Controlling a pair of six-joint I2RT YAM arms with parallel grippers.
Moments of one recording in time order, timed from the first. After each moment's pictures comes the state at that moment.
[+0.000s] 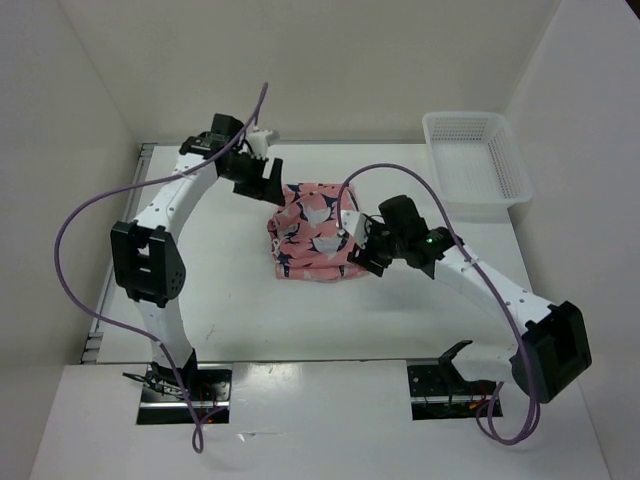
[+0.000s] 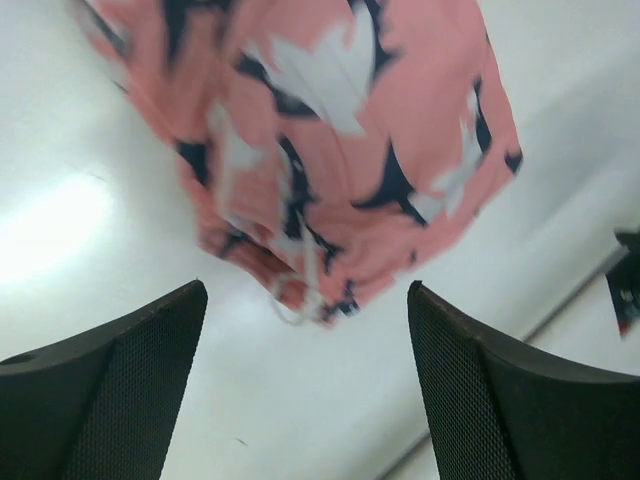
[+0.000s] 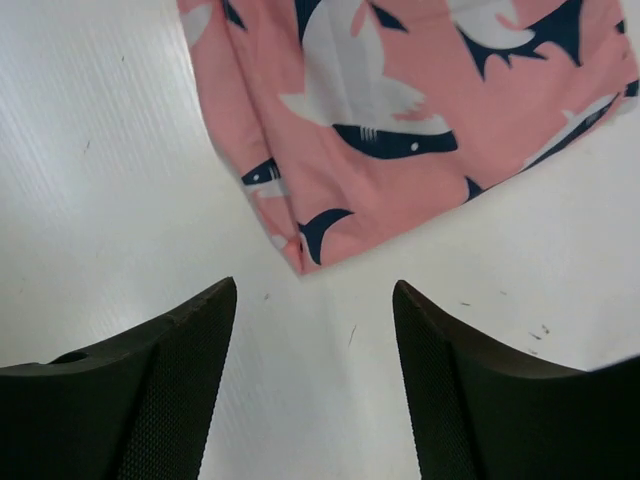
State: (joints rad) left arm -0.22 1.91 1.79 -0.94 0.52 0.07; right arm 0.55 1.26 0.93 -0.50 -0.27 -0.67
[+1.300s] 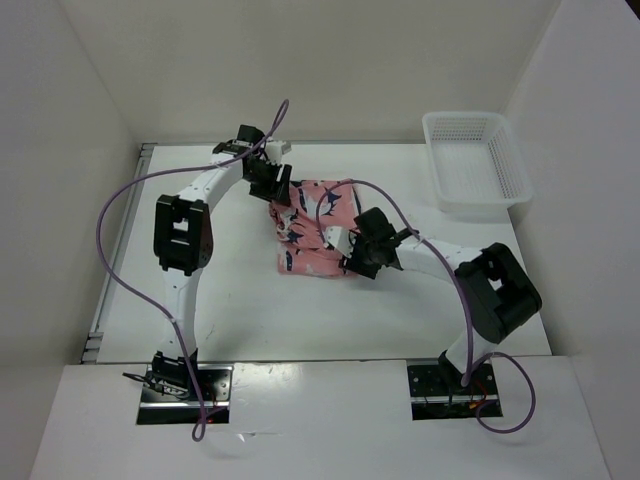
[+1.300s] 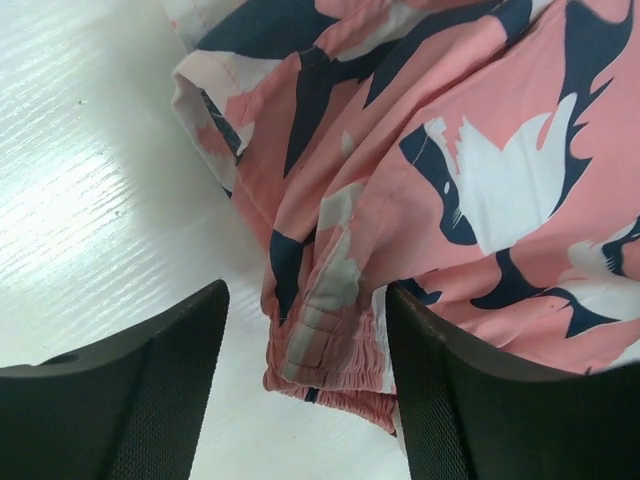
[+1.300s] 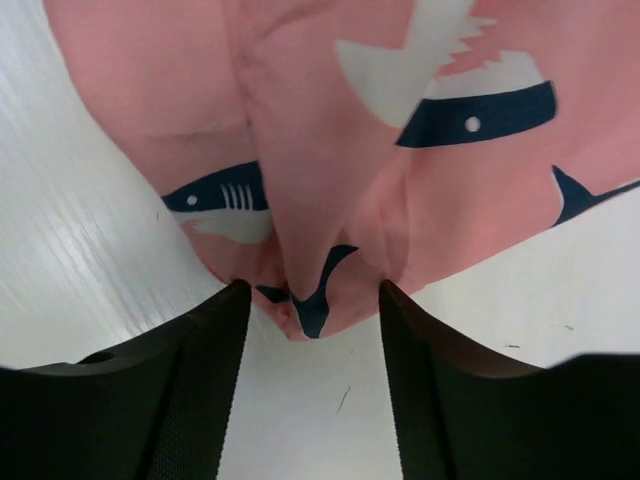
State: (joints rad) left arm -0.21 2.31 2.02 -0.80 0.42 0.07; right arm 0.56 1.62 0.87 -0.26 -0.11 -0.74
